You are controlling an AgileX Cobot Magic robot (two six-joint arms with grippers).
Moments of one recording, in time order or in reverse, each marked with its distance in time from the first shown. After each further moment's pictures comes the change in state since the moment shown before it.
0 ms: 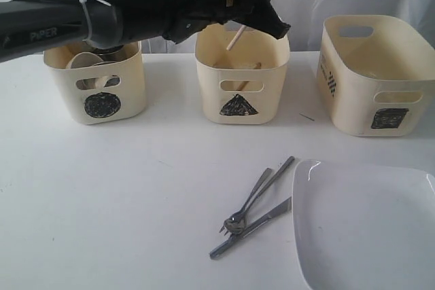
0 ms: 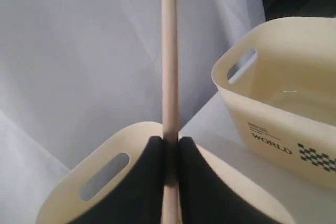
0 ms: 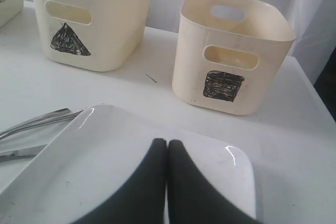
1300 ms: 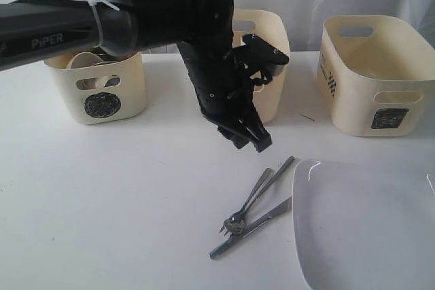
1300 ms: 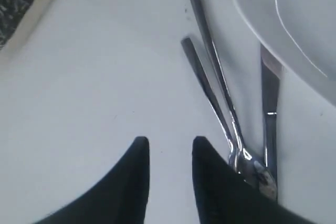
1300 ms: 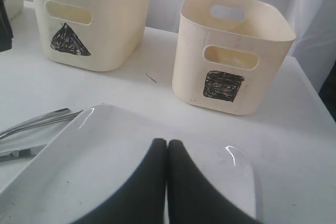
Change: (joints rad) left arm -0.106 -0.048 0.039 -0.507 1.028 0.354; right arm 0.000 0.000 0.000 0.000 0.000 0.000
